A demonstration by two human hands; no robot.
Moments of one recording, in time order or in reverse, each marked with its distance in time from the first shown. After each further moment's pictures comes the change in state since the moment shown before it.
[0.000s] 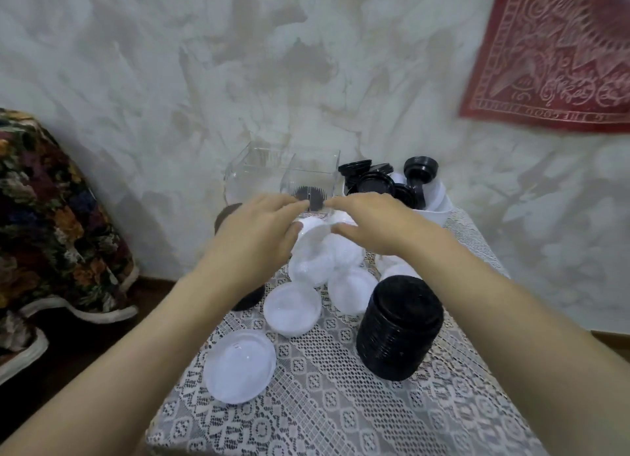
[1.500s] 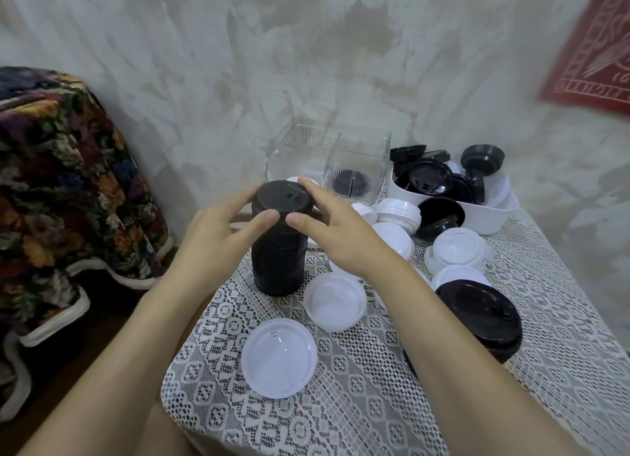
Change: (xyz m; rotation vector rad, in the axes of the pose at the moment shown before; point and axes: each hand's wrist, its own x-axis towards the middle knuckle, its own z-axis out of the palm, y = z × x) left_hand -0.059 -0.067 -0.019 -0.541 0.052 -0.515; right_hand 0.039 -0.105 0.067 1.102 0.079 -0.077
